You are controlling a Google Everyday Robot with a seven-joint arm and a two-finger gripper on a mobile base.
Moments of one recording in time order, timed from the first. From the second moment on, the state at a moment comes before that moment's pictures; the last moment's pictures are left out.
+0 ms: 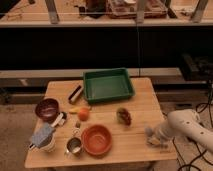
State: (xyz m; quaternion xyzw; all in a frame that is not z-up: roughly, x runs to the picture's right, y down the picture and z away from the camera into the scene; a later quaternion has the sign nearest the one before) arm 0.267 0.269 0.793 -0.32 -0.05 0.27 0.91
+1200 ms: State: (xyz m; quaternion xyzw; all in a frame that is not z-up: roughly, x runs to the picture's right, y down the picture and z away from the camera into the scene) arm 0.229 -0.025 0.821 -0.14 -0.25 0.24 0.93
